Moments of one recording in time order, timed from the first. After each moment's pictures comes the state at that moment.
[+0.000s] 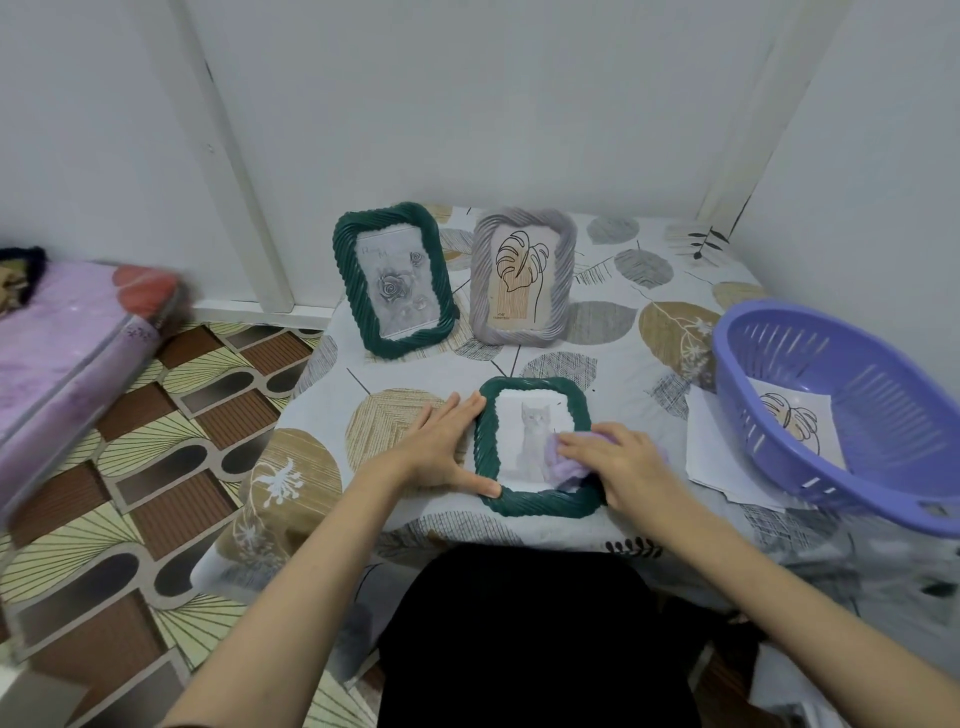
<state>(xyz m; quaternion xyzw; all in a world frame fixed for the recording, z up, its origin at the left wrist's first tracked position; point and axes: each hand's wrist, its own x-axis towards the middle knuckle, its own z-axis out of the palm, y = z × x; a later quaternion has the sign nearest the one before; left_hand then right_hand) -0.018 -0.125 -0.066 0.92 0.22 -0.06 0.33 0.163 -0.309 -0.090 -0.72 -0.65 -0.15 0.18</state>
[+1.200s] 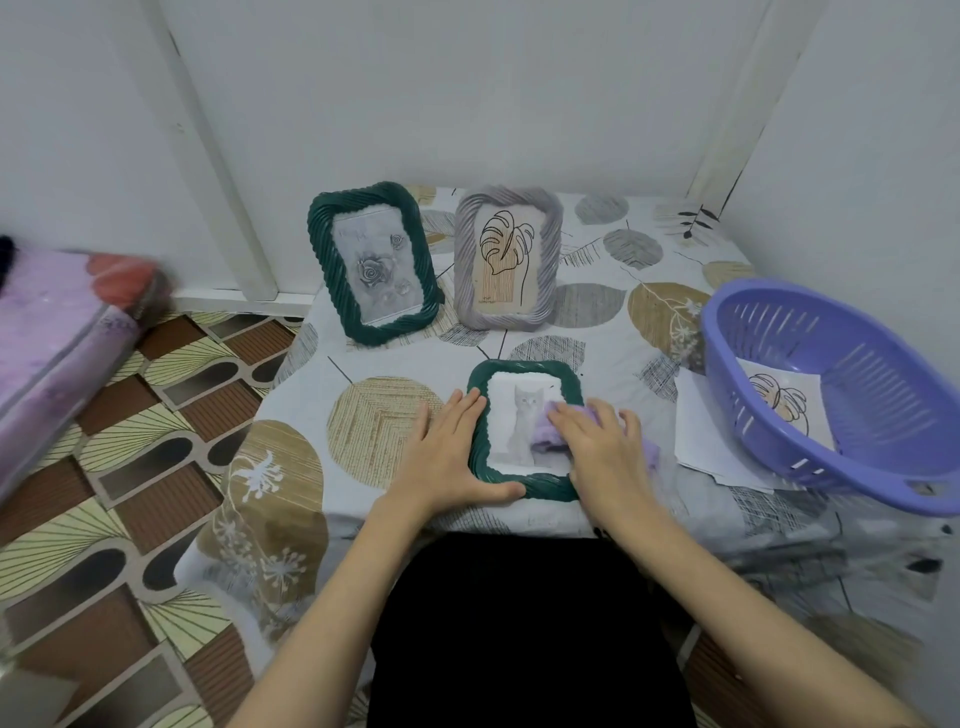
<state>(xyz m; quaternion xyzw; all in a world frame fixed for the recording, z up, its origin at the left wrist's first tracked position) -0.009 -0.169 -0.088 0.94 0.27 0.06 0.20 0.134 -0.296 -0.089 -0.82 -0.52 -0.18 0.15</state>
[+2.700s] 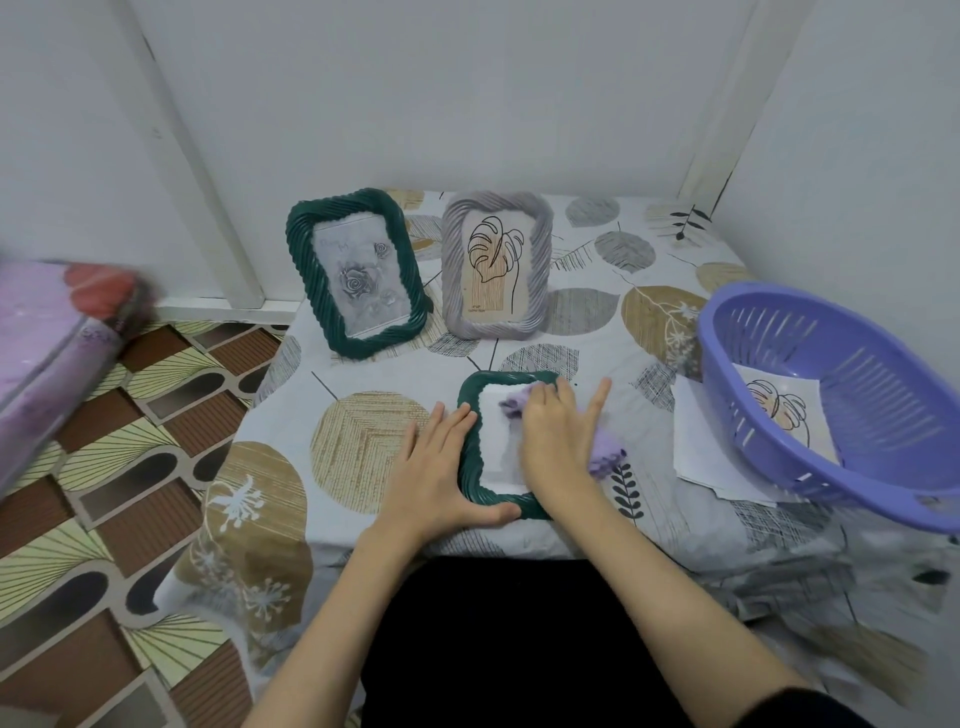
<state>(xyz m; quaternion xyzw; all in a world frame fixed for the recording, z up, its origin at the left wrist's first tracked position) -0.008 -0.168 -0.094 0.93 0.28 0.10 0.21 0.117 -0.233 -0.067 -0.92 -0.39 -0.05 0.03</state>
